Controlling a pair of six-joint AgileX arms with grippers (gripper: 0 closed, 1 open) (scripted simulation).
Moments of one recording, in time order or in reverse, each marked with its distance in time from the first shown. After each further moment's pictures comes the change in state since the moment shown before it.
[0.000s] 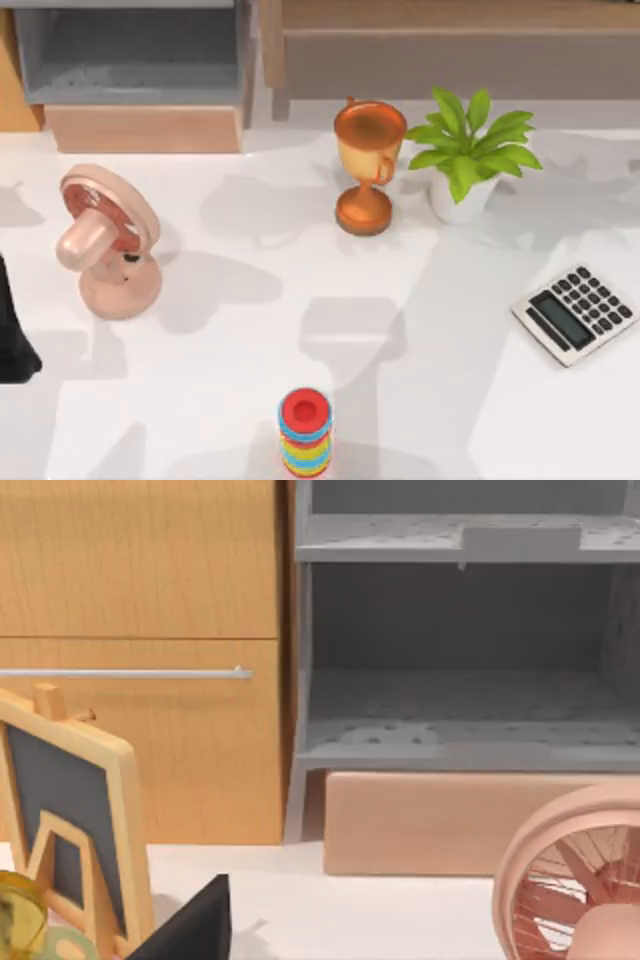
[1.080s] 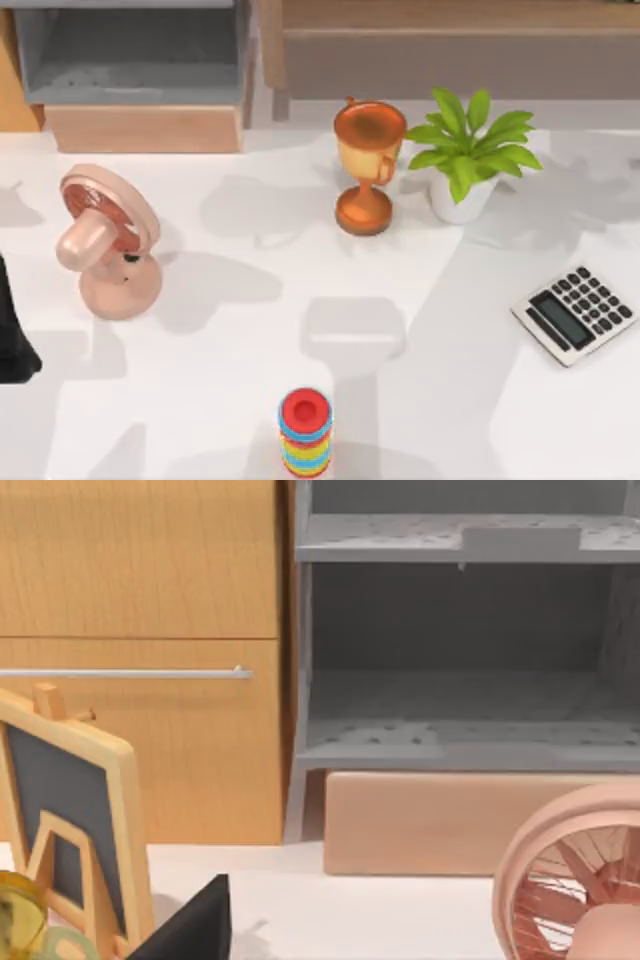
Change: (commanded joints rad) left arm 0.000 0.000 0.000 0.000 0.000 0.000; right arm -0.011 0.029 -0.013 0.072 -0.048 -0.007
